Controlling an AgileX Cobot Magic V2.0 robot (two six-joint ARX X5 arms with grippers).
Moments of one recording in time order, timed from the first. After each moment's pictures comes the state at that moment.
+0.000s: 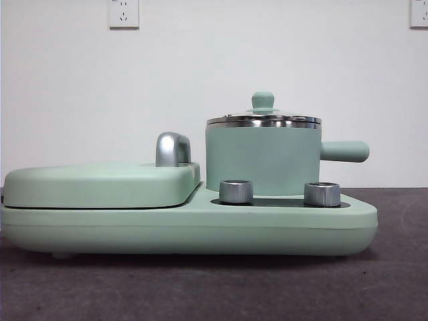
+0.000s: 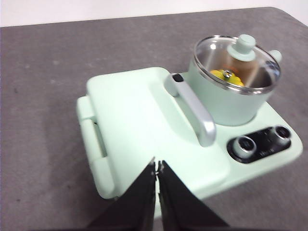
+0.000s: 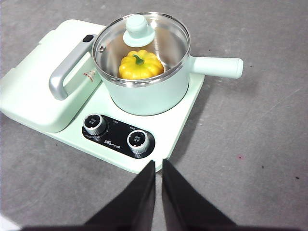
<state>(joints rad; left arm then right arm) -0.61 0.51 0.82 -0.73 -0.16 -0.20 0.46 0.57 0.98 -0.98 -0.05 0.16</state>
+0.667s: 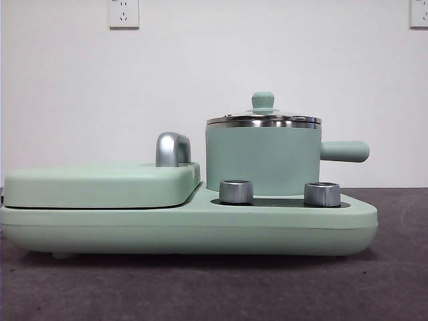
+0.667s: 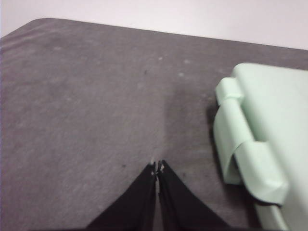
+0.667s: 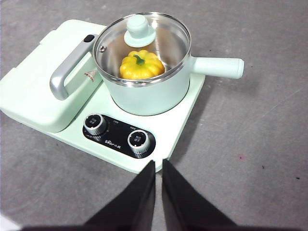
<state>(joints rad) -0.13 0.08 0.10 -0.25 -0.16 -0.15 0.46 0.57 0.98 -0.98 -0.05 0.16</state>
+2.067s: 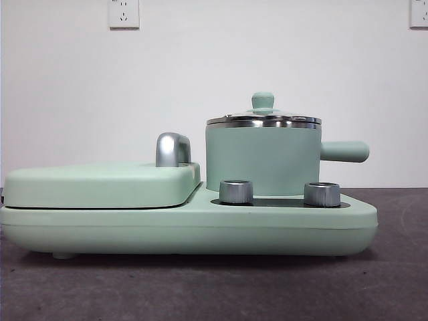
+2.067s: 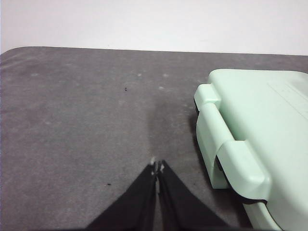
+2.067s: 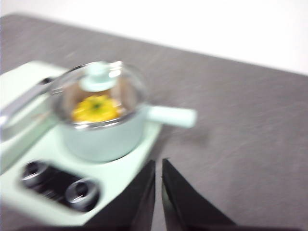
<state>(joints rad) -0.08 0.01 0.03 -0.17 -0.02 -0.04 0.32 0.41 0.73 -0.63 0.00 0.00</state>
